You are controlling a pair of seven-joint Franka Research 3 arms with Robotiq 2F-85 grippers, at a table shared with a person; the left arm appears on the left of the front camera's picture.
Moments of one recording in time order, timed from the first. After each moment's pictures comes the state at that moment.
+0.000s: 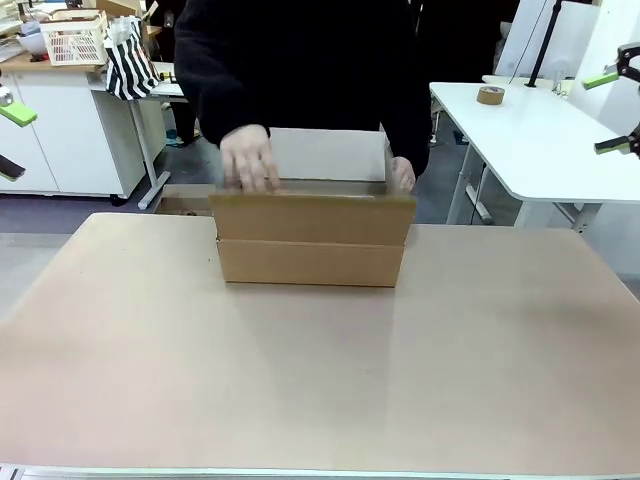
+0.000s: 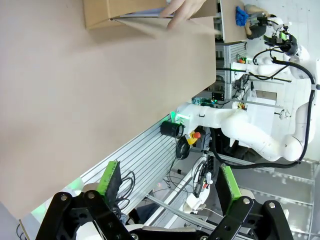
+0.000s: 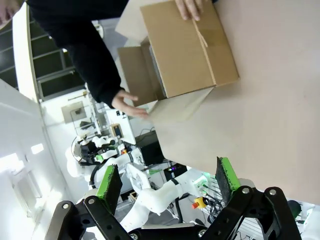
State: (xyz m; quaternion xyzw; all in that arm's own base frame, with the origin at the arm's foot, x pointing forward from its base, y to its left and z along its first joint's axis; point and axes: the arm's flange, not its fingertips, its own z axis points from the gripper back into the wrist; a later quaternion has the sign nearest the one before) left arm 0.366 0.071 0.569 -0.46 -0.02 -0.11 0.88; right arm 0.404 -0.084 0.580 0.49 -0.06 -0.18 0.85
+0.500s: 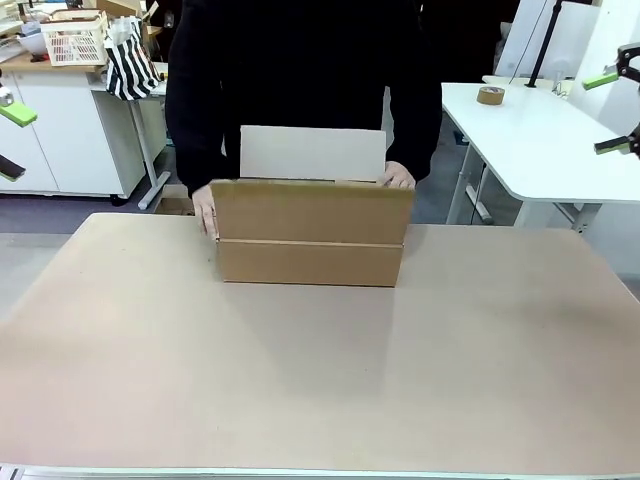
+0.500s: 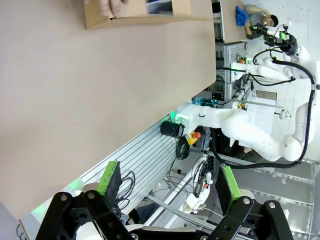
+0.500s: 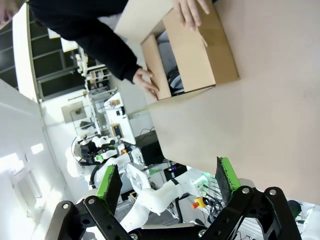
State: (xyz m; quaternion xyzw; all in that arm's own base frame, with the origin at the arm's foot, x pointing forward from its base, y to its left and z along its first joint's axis) left arm 0.366 0.071 0.569 -0.46 -0.02 -0.11 0.88; right arm 0.404 -0.084 0.580 0.49 -0.06 -0.18 0.85
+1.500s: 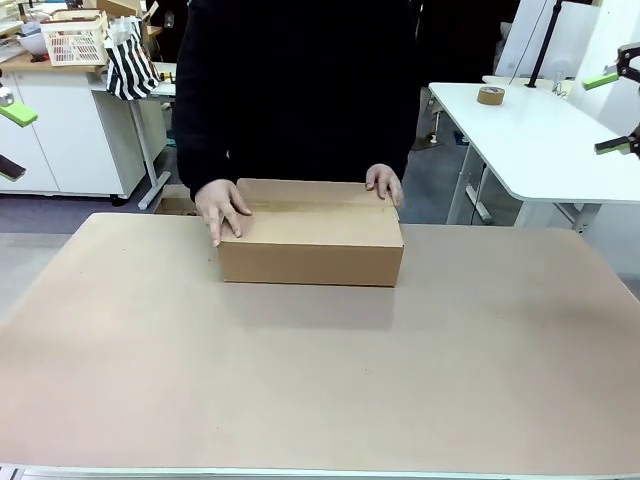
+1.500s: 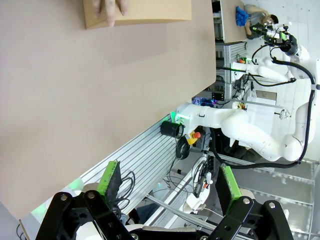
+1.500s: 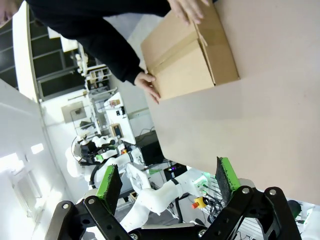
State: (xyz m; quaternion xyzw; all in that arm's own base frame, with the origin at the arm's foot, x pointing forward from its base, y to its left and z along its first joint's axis) left arm 0.366 0.071 0.569 -0.46 -0.02 -0.11 0.88; right arm 0.404 -0.084 0.580 0.49 -0.06 -0.18 0.85
